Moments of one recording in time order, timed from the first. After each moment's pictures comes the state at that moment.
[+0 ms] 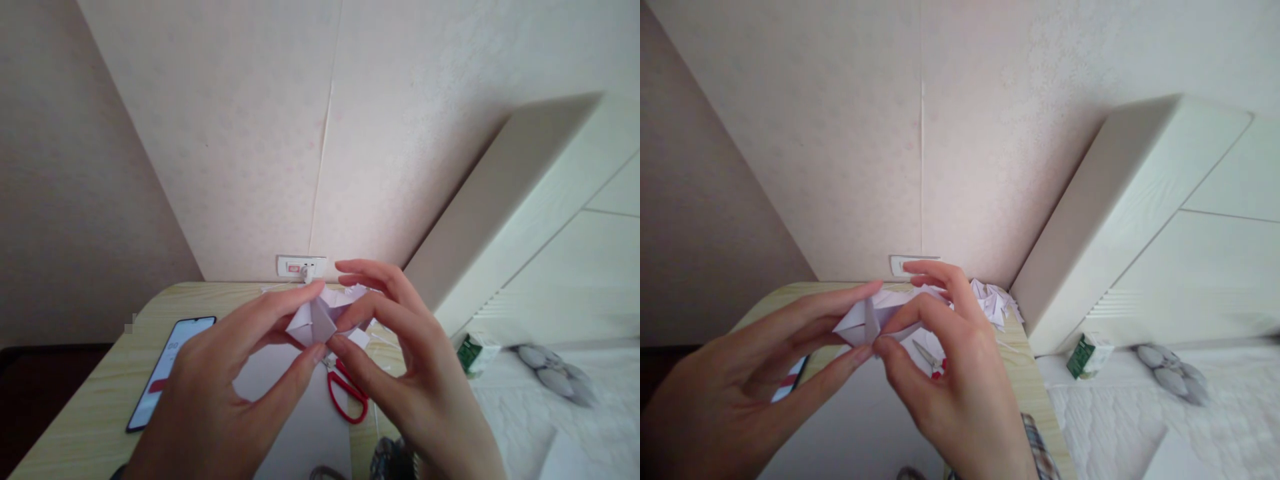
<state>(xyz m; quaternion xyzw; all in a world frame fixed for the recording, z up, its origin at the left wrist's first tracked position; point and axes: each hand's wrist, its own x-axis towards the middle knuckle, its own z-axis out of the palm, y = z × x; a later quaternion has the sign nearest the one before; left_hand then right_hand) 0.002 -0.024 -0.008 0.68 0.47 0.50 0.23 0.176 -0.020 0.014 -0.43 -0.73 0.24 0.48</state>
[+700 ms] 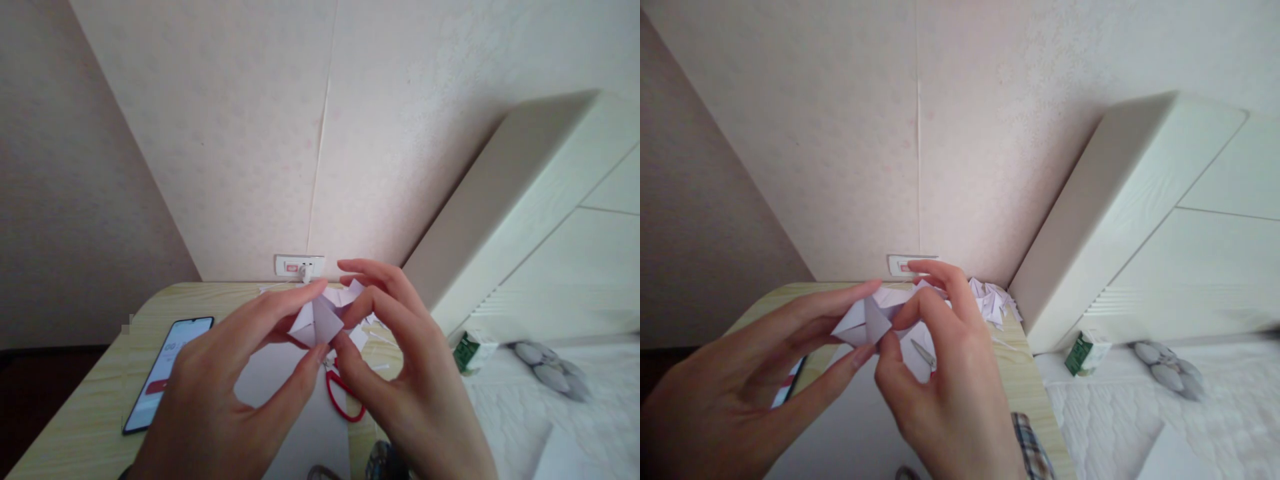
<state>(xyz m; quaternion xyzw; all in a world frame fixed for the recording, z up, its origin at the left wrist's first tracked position) 0.009 -0.022 -0.009 0.69 0.45 0.53 0.20 0.169 -0.024 0.015 -0.46 -0.71 0.20 0.48</state>
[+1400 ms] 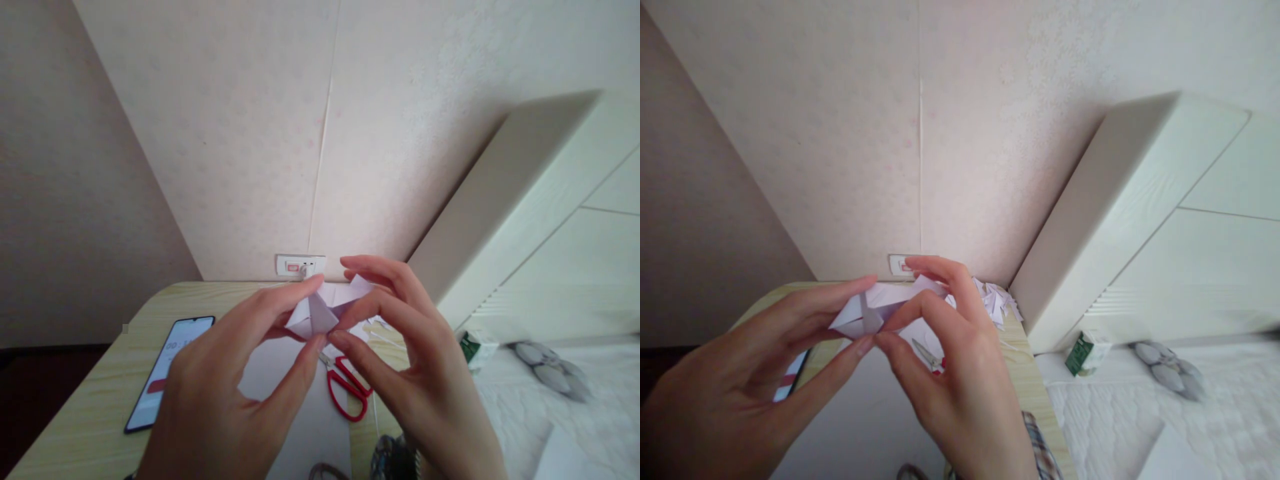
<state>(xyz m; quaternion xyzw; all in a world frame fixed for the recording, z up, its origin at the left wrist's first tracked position) 0.009 -0.024 -0.007 0.70 0.47 0.52 0.17 0.176 -0.022 0.014 -0.43 -0.74 0.18 0.48</state>
